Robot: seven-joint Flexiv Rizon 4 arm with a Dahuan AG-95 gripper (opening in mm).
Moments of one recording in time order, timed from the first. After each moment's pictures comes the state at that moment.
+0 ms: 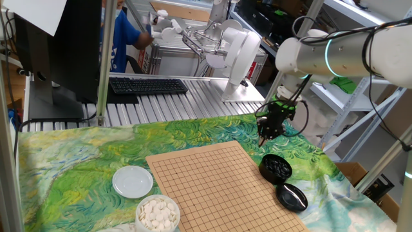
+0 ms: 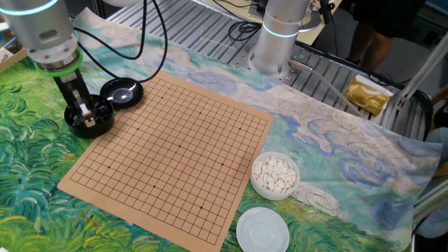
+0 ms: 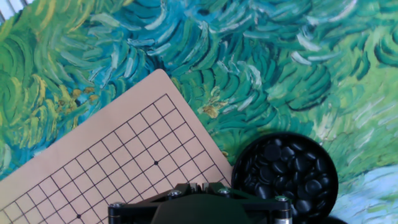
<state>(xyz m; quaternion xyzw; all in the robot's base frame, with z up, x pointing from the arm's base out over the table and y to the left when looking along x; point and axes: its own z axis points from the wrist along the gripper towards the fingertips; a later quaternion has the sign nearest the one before) 0.630 -0.244 0.117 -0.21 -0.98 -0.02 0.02</state>
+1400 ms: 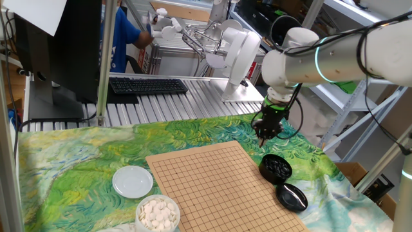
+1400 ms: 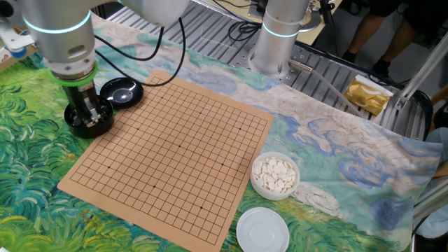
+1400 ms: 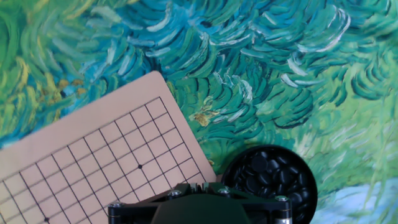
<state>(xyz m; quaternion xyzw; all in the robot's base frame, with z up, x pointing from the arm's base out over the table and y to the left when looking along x) 0.627 -0.244 0.117 -0.19 -0.98 0.04 0.00</state>
